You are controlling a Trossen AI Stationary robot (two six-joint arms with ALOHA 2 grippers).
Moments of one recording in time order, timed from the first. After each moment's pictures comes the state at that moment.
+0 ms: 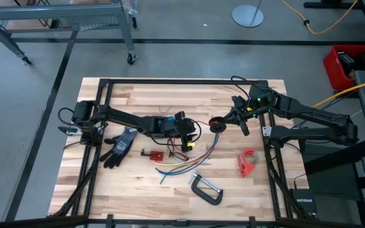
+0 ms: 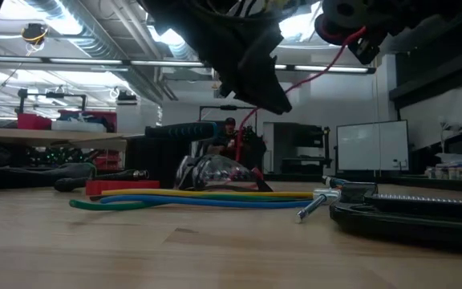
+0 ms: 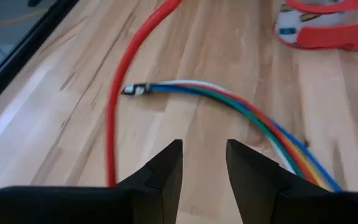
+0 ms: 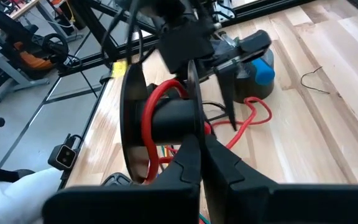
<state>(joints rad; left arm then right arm) -0.05 1.85 1.25 -0.05 -0.29 -0.09 -0.35 0.84 0.77 -0.40 -0.55 0.10</state>
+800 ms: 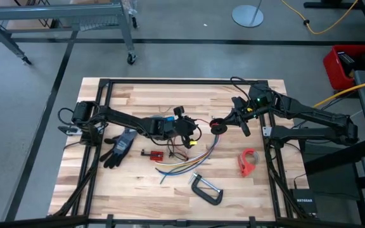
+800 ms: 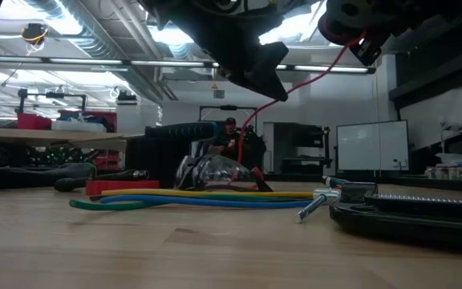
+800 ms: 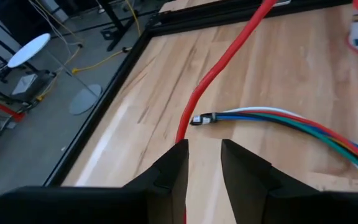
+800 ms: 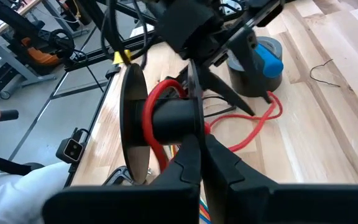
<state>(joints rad) -0.06 1.85 1.25 0.04 -0.57 0.10 -0.35 0.84 0.77 -0.43 -0.58 0.10</state>
